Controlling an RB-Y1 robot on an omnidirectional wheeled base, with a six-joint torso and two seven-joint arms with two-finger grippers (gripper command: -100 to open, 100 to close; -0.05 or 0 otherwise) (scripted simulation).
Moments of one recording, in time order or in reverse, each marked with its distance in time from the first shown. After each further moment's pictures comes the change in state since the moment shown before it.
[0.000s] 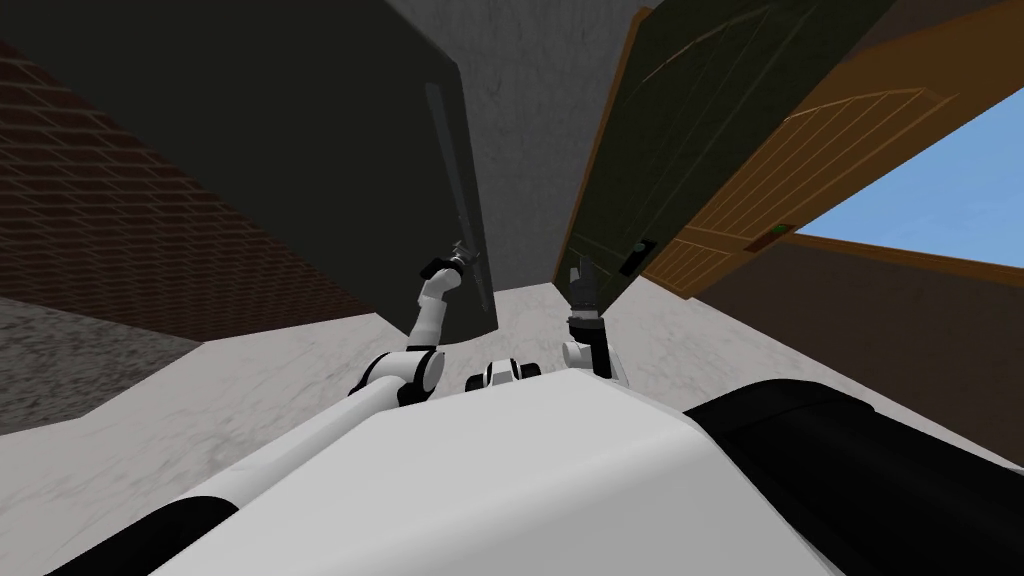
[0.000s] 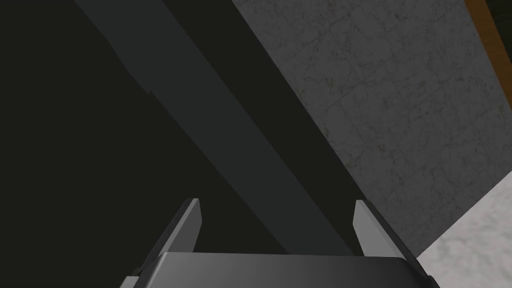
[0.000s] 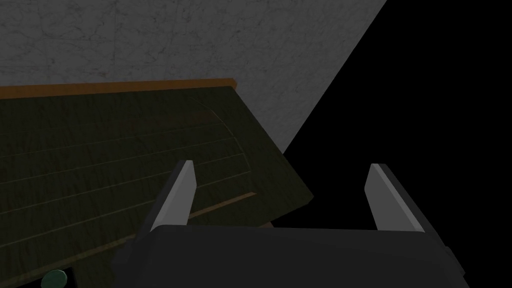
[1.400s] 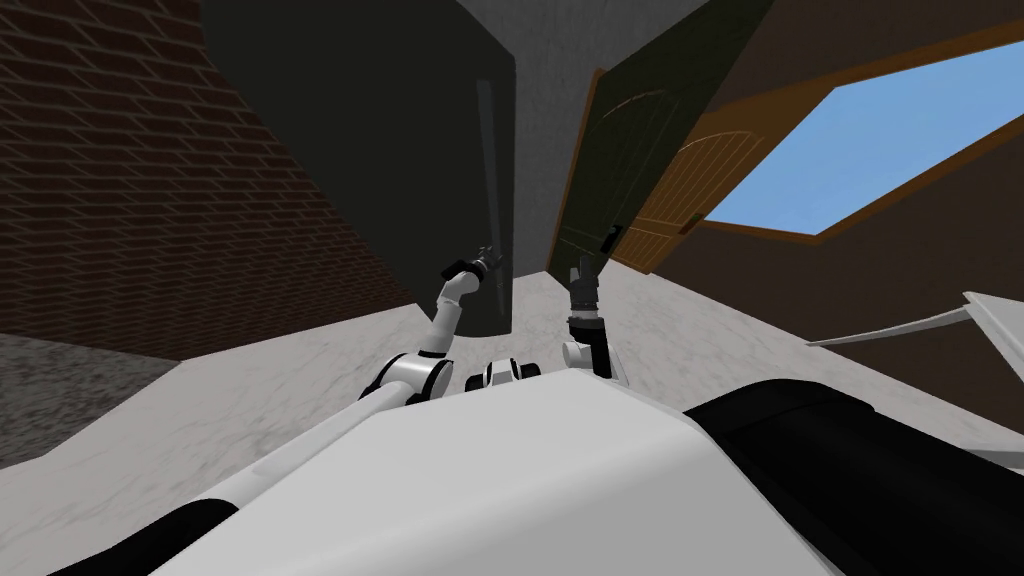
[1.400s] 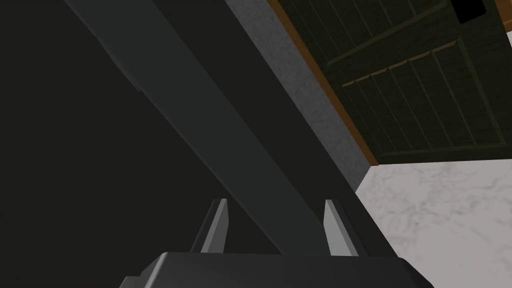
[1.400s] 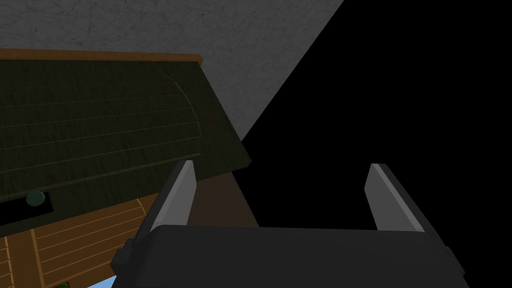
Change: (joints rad) left arm 0.043 -0.064 -0.197 -0.103 0.103 0.093 -0.018; right arm 0.000 0.000 0.000 0.000 0.000 0.000 0.000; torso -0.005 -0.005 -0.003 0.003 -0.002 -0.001
